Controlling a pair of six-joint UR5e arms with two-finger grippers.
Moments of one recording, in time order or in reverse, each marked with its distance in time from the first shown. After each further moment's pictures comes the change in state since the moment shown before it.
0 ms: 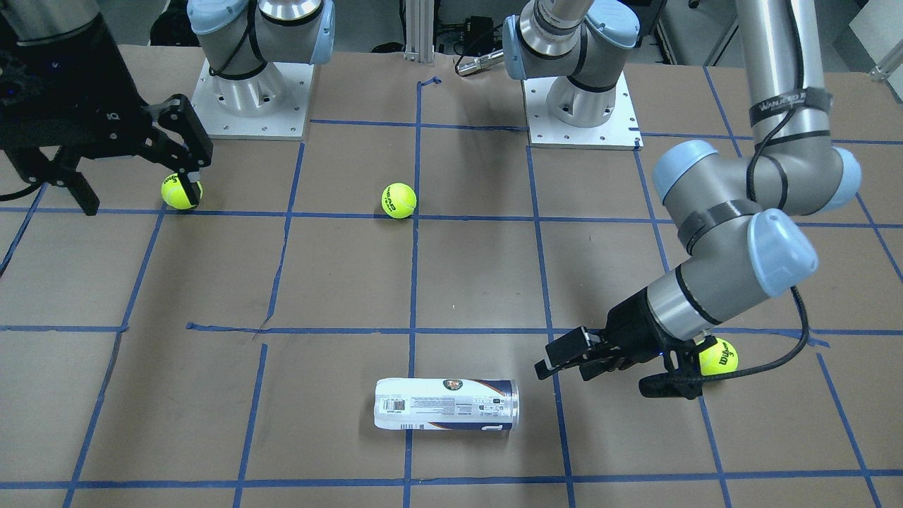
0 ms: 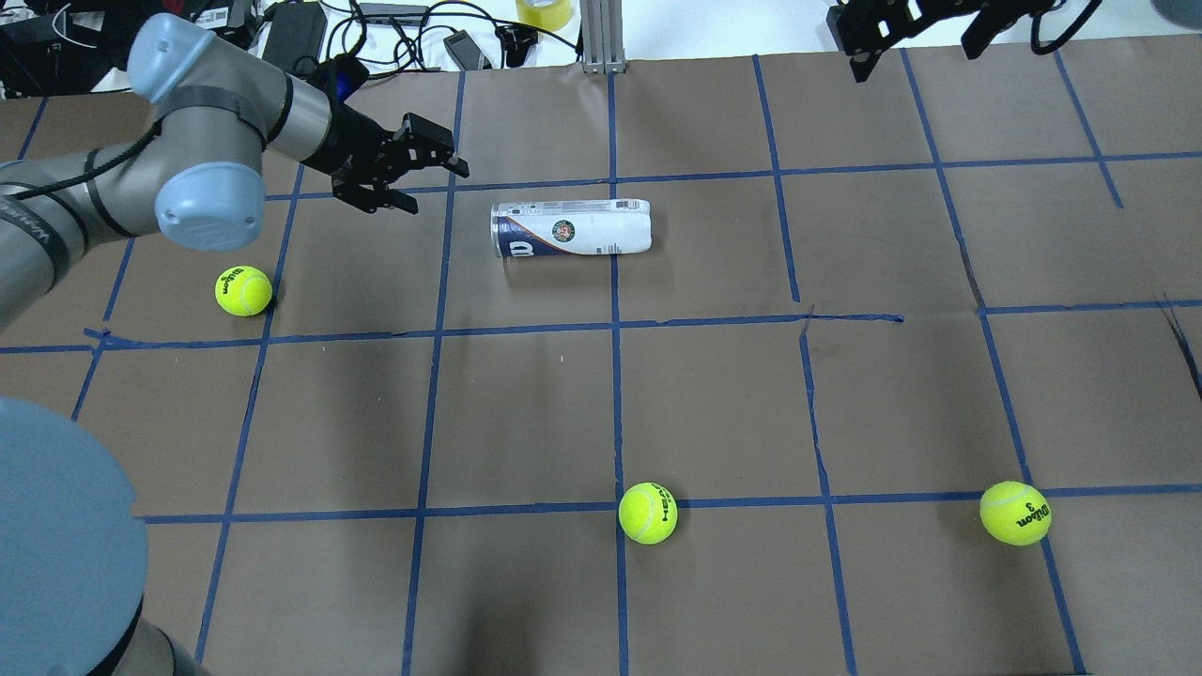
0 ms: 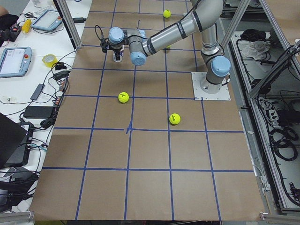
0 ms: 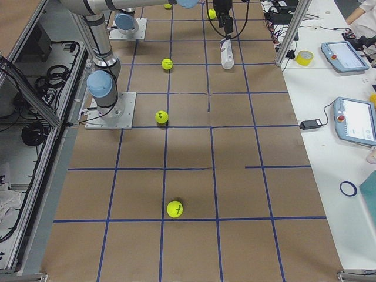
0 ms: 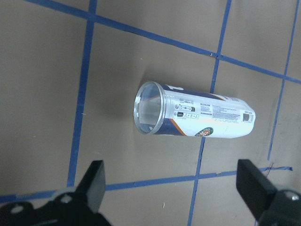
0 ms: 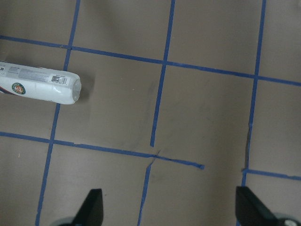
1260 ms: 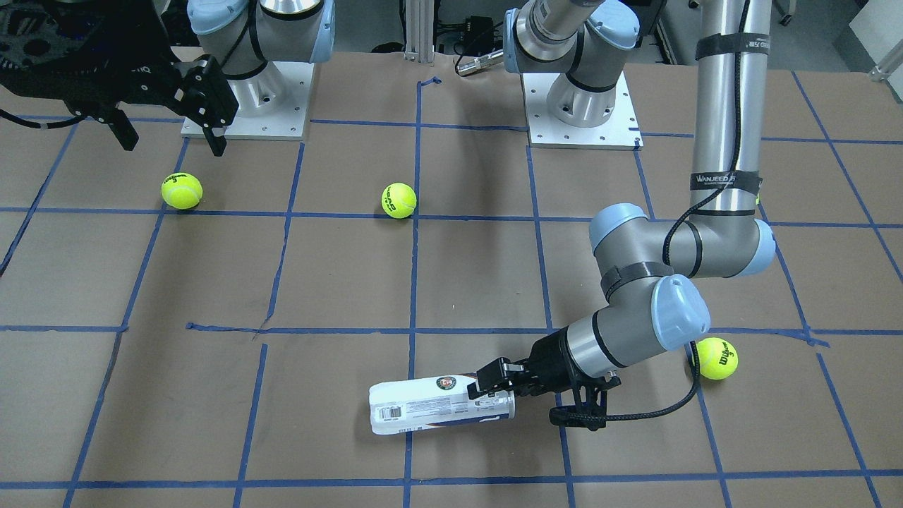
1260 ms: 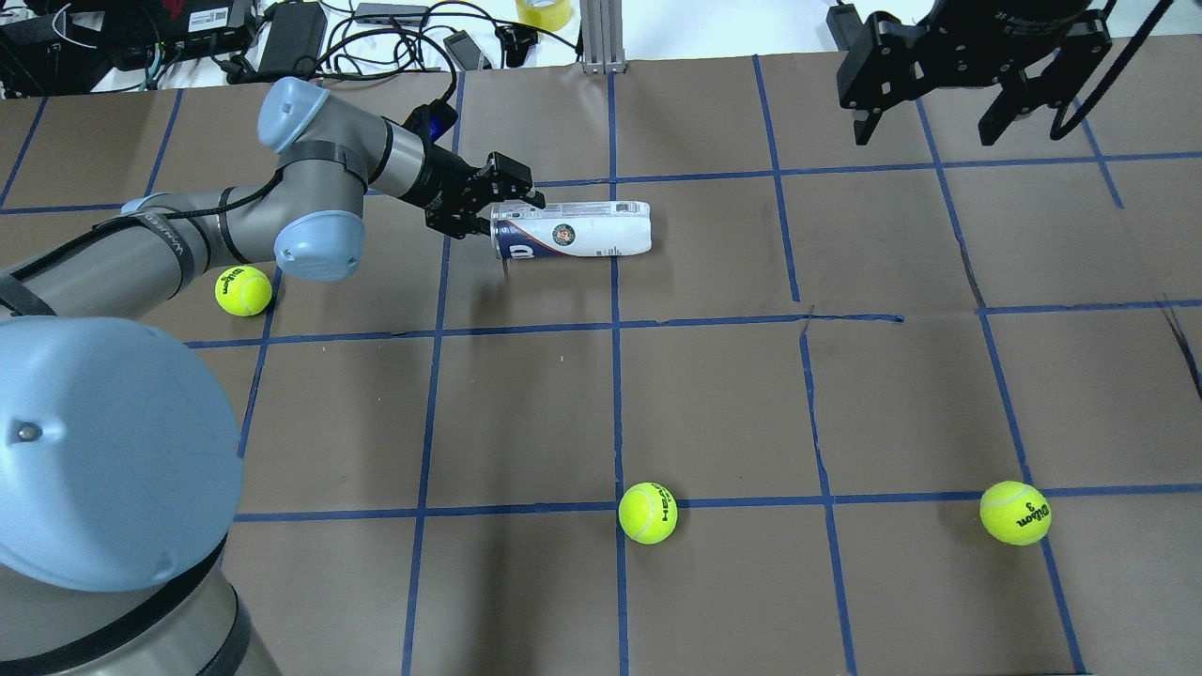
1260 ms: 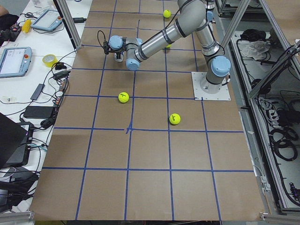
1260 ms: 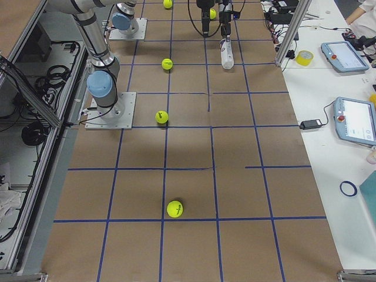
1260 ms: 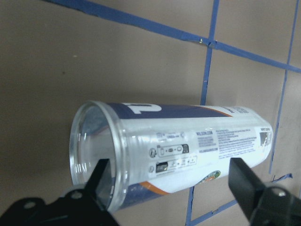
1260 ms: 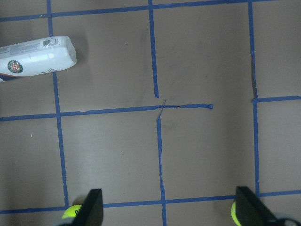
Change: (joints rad) left arm -0.090 -0.145 0.005 0.129 -0.098 -0.042; right arm 0.010 -0.069 0.034 0.145 -0.016 0.217
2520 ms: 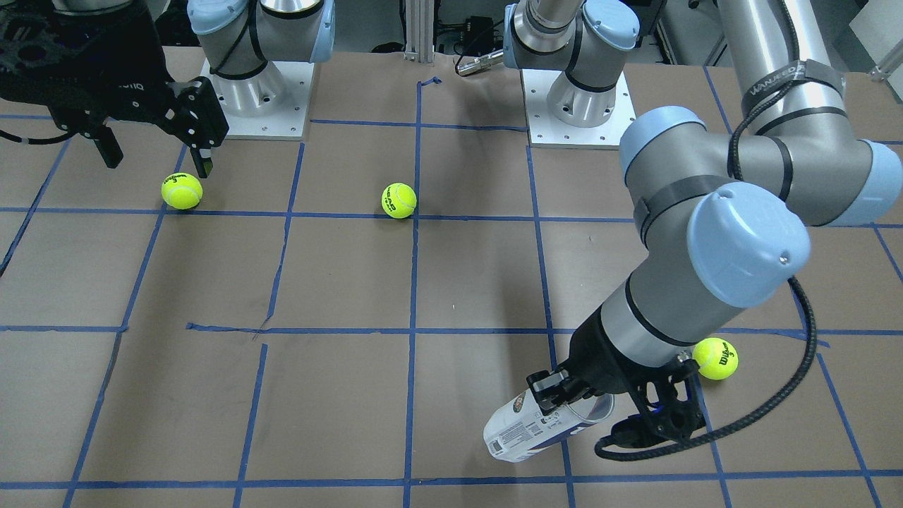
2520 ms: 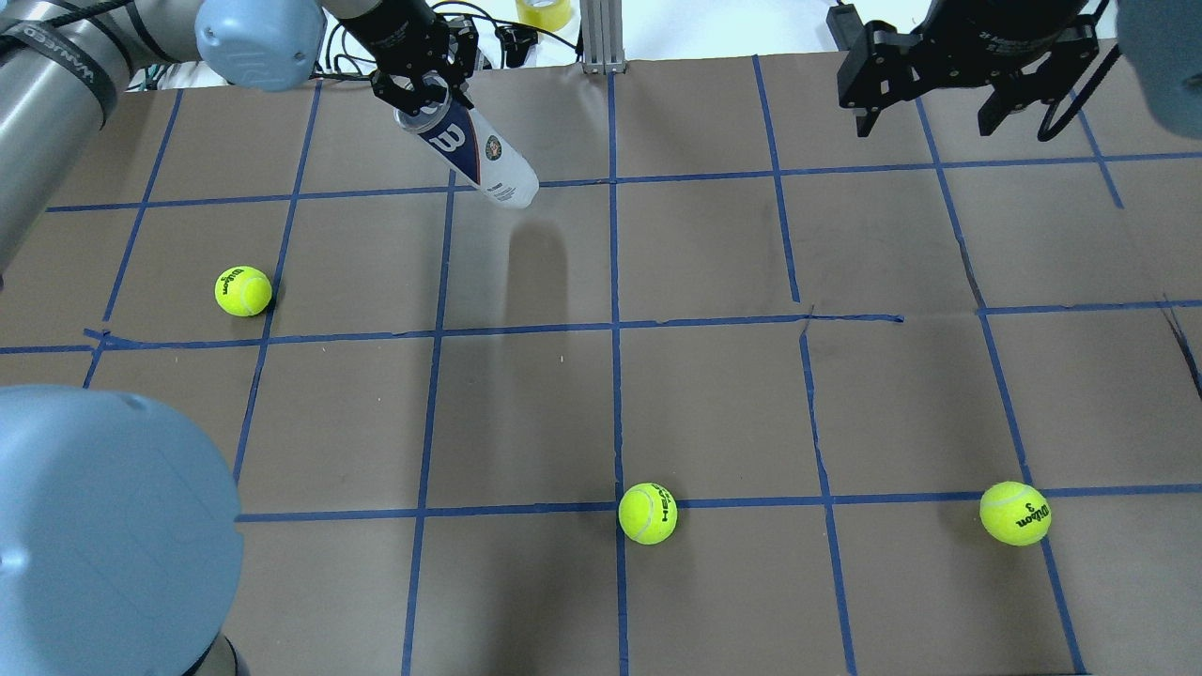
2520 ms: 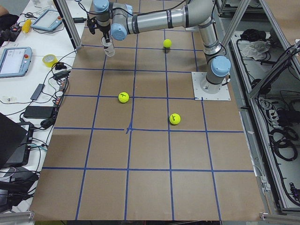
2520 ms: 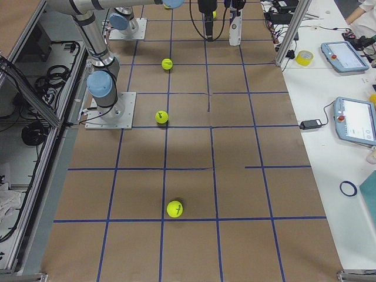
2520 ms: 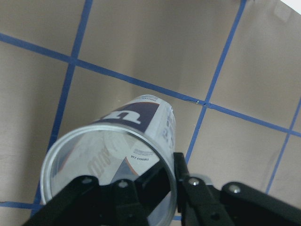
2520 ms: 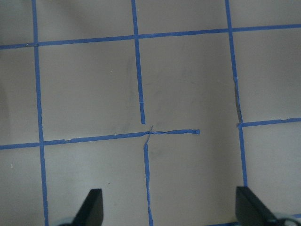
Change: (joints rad) left arm -0.099 0.084 0.453 -0.475 0.494 -0.228; right arm 0.005 -0.025 0.082 -0.166 -0.073 0.012
